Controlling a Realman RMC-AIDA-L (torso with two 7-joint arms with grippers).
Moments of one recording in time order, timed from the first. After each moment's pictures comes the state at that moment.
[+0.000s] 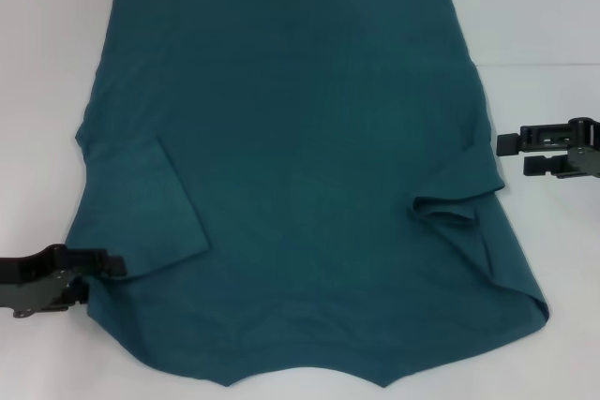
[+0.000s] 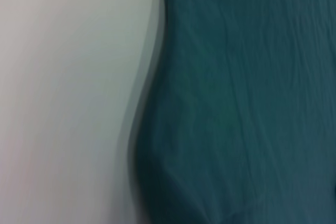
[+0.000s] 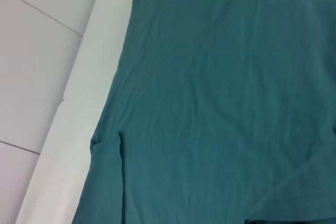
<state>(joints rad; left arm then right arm) -0.50 -2.04 0.41 0.78 2.50 1.54 -2.55 0.68 1.86 -0.59 -0.62 -2.25 -1.52 2.41</state>
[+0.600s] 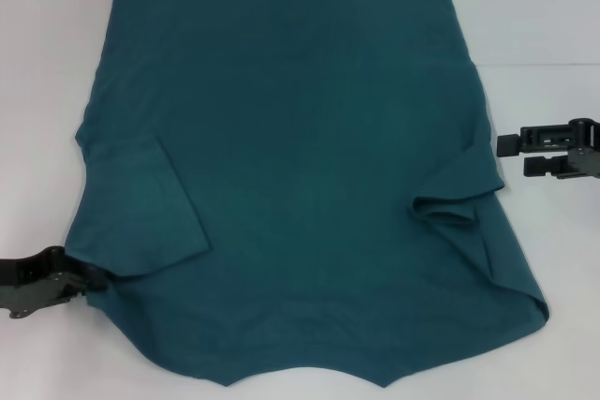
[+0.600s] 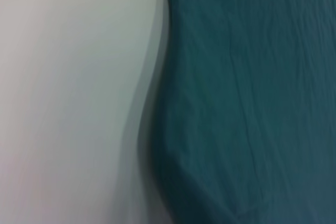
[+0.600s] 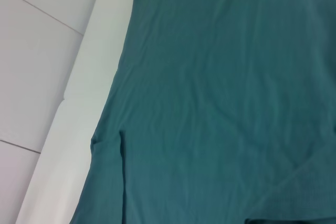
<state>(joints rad) -0.50 -2.04 0.41 0.78 2.51 1.54 -2.54 0.68 1.86 -0.59 -0.62 -2.25 -1.52 2.41</state>
